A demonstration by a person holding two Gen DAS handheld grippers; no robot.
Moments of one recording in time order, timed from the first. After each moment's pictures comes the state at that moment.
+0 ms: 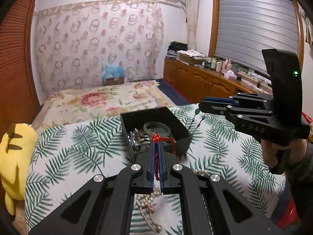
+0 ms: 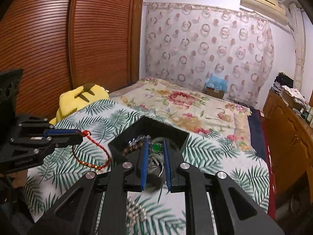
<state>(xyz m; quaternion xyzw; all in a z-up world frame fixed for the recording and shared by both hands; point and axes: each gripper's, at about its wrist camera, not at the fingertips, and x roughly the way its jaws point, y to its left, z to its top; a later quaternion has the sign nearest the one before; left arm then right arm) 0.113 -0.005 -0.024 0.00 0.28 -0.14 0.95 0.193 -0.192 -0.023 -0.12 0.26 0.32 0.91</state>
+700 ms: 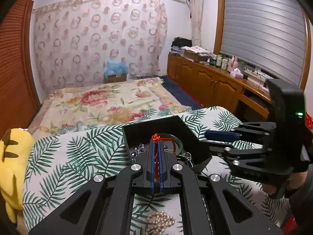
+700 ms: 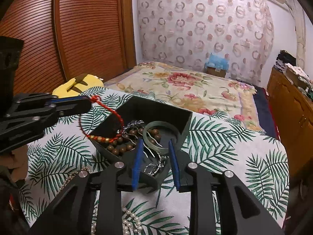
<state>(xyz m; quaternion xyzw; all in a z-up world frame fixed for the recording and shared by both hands) 0.183 -0.011 -0.034 0.01 0.30 -0.14 0.94 0.232 -0.186 -0.074 -0.09 0.33 0.31 0.89</state>
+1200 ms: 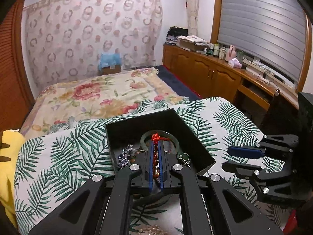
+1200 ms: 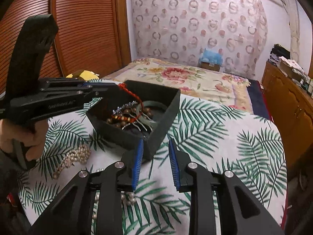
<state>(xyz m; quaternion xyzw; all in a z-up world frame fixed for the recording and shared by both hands) 0.213 -0.034 -0.052 0.02 0.33 -0.15 0.93 0.204 -0.217 -0.089 -0.08 0.34 0.29 0.89</state>
